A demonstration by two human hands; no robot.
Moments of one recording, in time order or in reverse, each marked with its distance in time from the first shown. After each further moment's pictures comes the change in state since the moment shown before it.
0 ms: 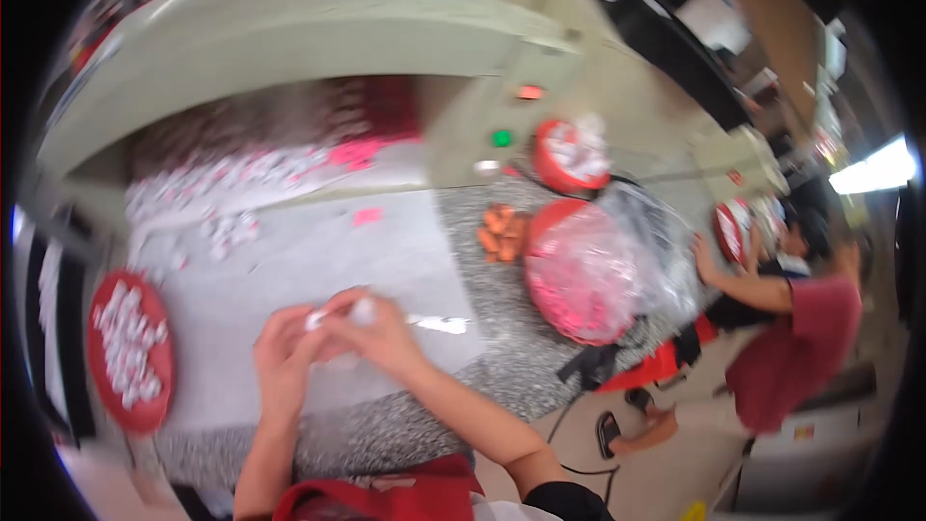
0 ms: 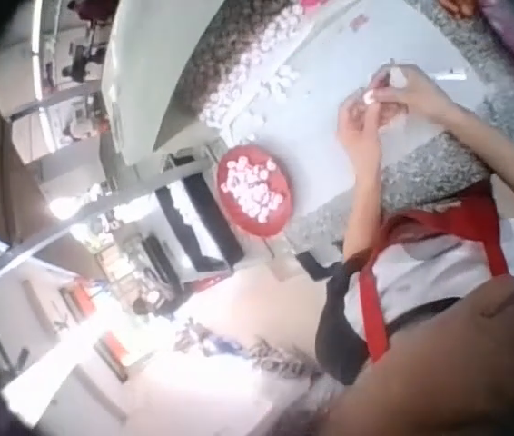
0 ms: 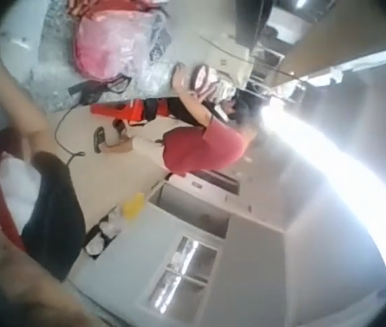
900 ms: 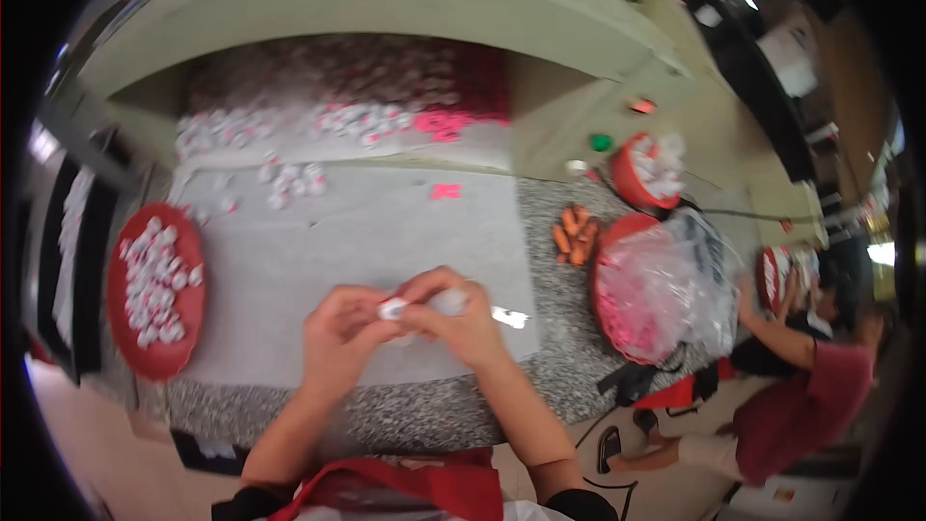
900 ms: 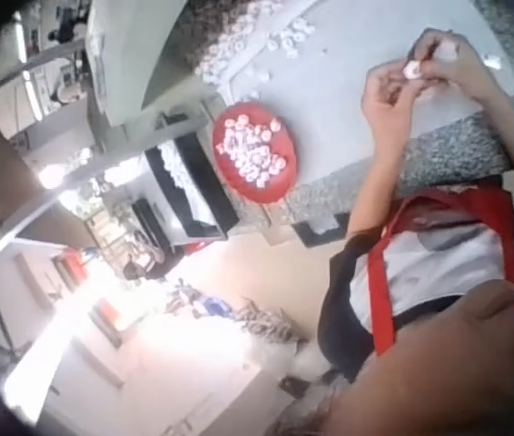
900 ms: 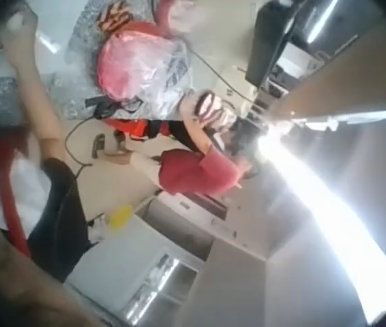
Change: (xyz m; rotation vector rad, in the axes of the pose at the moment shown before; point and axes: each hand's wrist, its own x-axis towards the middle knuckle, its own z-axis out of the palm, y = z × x) left_hand -0.005 -0.003 -0.004 -0.142 -0.154 0.025; right_hand -0.004 -0.005 -0.015 -0.064 -0.042 0.000
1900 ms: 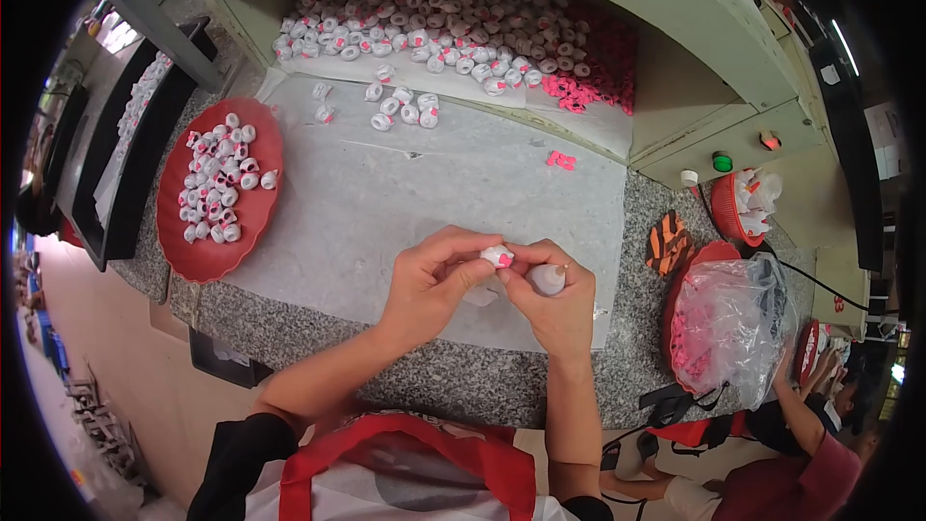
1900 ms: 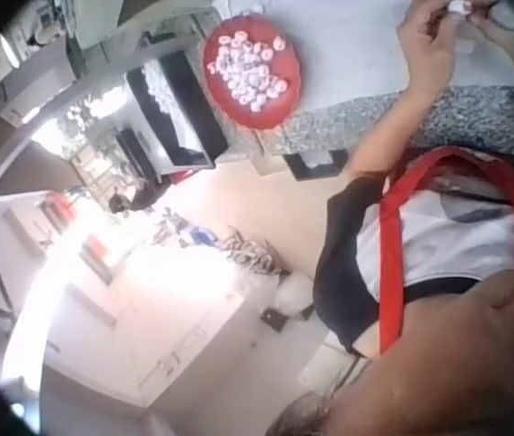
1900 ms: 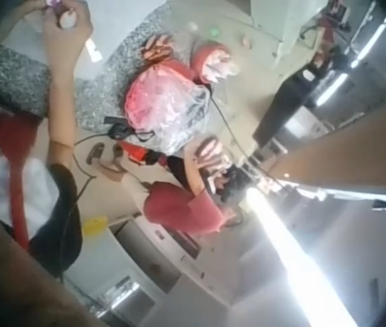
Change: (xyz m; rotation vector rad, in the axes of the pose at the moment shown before) left_hand -0.005 -0.005 -0.009 0.036 0.048 0.107; right_hand -0.005 -0.008 0.019 -0.196 0.078 -0.050
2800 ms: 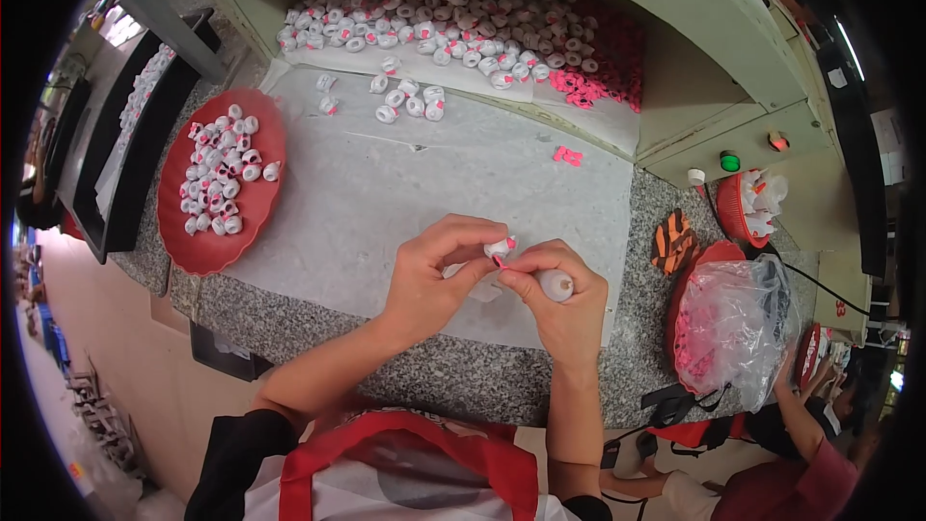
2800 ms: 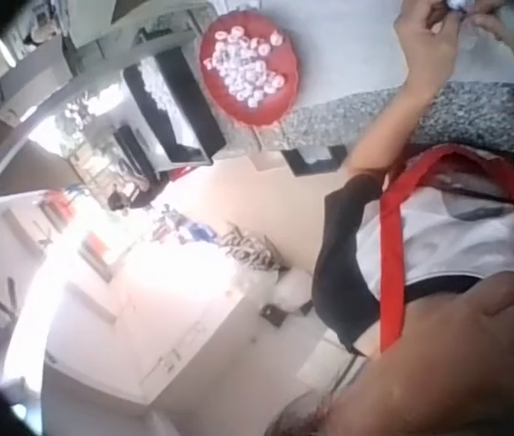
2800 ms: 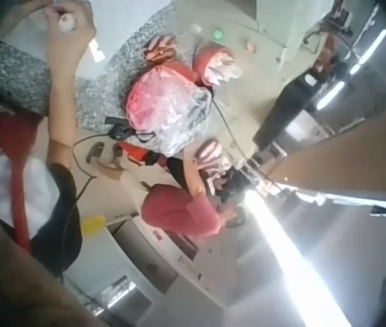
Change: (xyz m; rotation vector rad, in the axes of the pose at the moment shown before) left_hand 0.006 -0.001 -0.002 0.129 0.003 0.068; right_hand -0.002 -0.004 -0.001 -0.061 -0.028 -0.226
